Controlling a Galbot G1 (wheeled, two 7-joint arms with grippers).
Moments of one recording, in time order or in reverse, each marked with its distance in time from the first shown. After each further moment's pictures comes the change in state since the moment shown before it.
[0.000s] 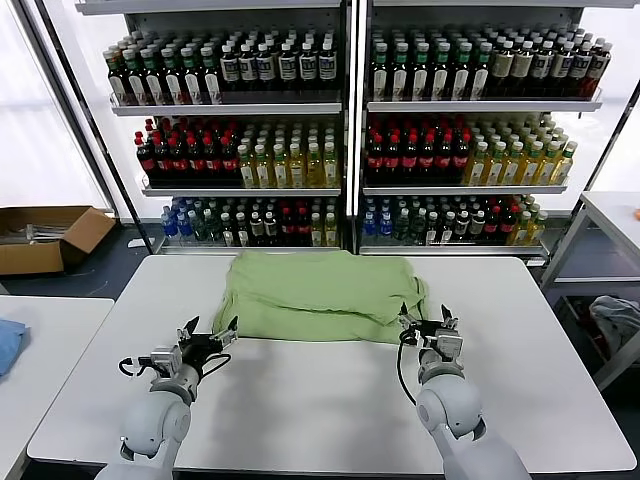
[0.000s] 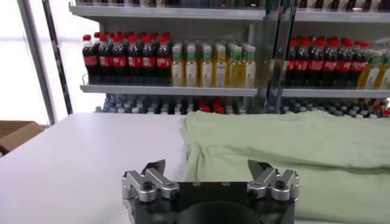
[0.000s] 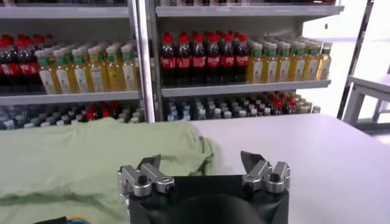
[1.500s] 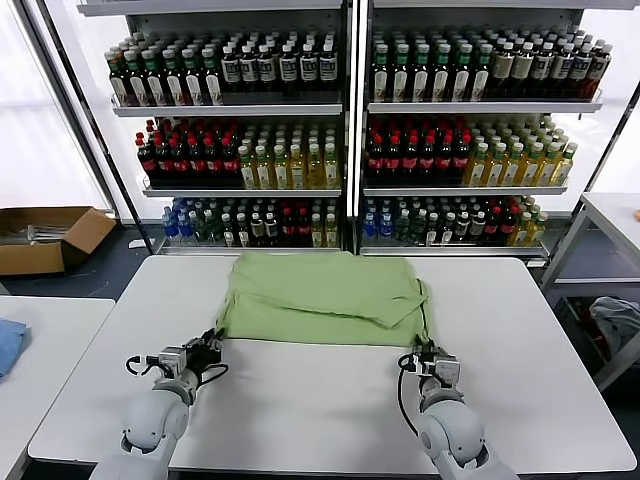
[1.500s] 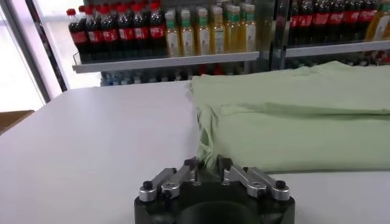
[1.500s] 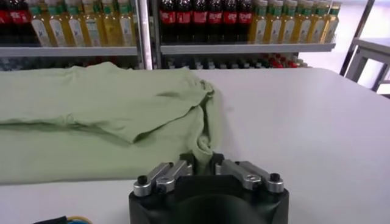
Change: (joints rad) left arm -0.045 0.074 0.067 0.128 0.018 0.041 0.020; right arm -0.092 -0.007 -0.005 -0.035 0.011 -0.065 -0.005
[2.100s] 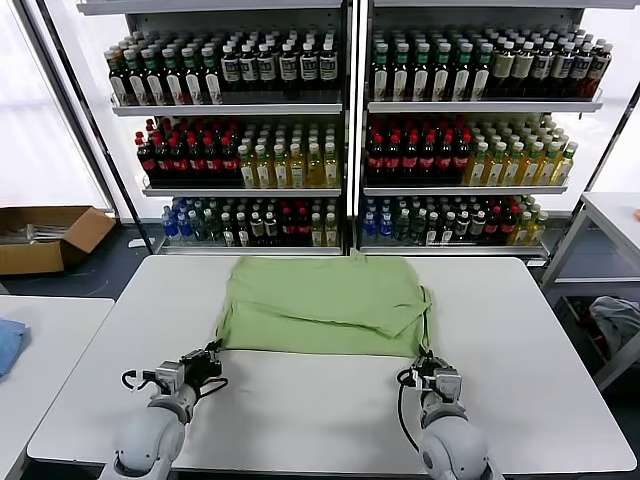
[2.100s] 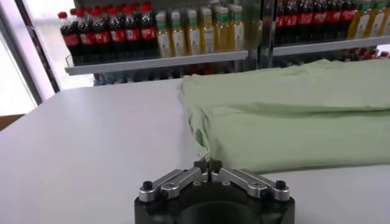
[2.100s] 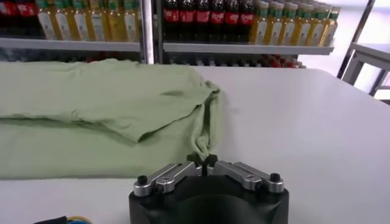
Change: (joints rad) left arm 0.123 0.004 -0.034 -0.138 0.020 -0.032 0.010; right arm -0.145 -0.005 -0.011 0.183 -0.085 -0.006 0.010
